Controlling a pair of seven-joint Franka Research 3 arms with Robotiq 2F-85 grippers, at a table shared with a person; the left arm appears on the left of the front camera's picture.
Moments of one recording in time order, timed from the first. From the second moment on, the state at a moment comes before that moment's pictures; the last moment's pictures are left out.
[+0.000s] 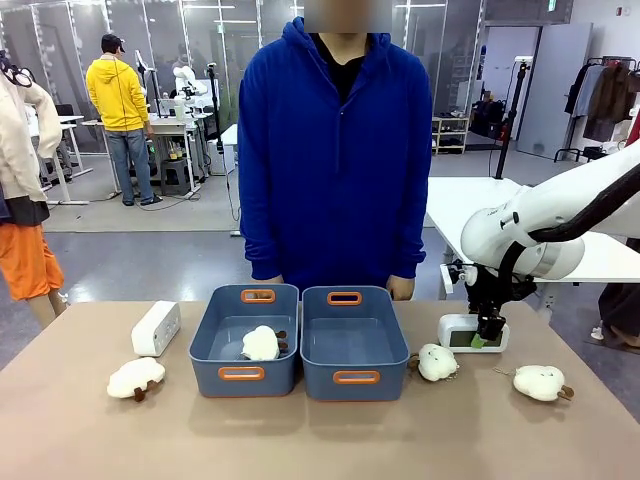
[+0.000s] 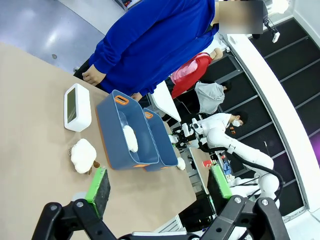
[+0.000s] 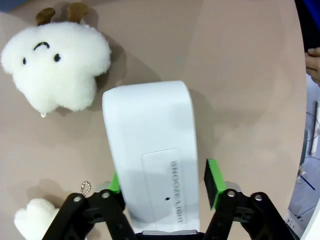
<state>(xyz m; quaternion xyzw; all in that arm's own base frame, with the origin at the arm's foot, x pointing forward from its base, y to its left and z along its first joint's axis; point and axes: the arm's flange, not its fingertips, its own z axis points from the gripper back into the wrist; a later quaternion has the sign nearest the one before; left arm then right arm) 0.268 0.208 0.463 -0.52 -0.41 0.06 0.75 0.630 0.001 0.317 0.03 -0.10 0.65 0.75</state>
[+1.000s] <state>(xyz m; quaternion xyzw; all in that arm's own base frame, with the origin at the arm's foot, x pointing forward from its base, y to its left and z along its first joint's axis) 0.268 0.208 0.463 -0.52 -0.41 0.06 0.75 0.561 0.117 0.444 0.05 -0.10 0.71 0.69</state>
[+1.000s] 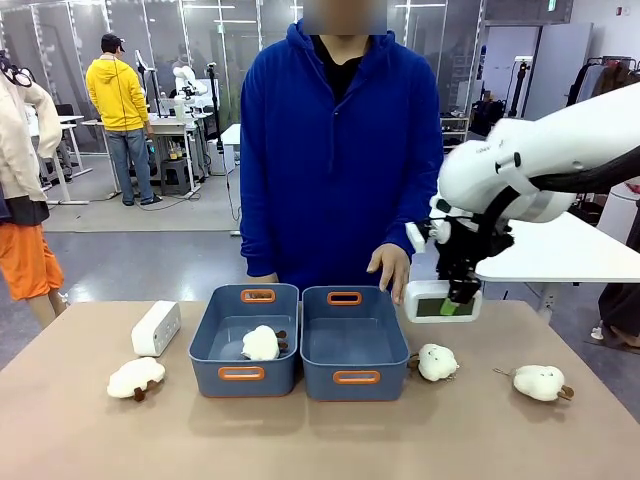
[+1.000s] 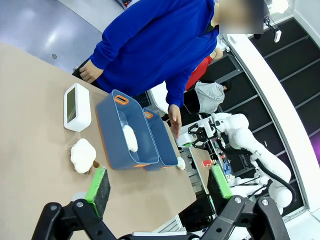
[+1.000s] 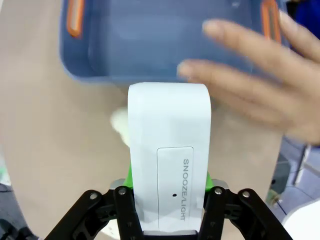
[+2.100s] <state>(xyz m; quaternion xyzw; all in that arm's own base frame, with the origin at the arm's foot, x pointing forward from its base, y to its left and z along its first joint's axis) 0.268 0.209 0.463 -0.52 -0.41 0.06 0.75 0.333 -0.108 0.557 0.11 -0.31 0.63 0.71</state>
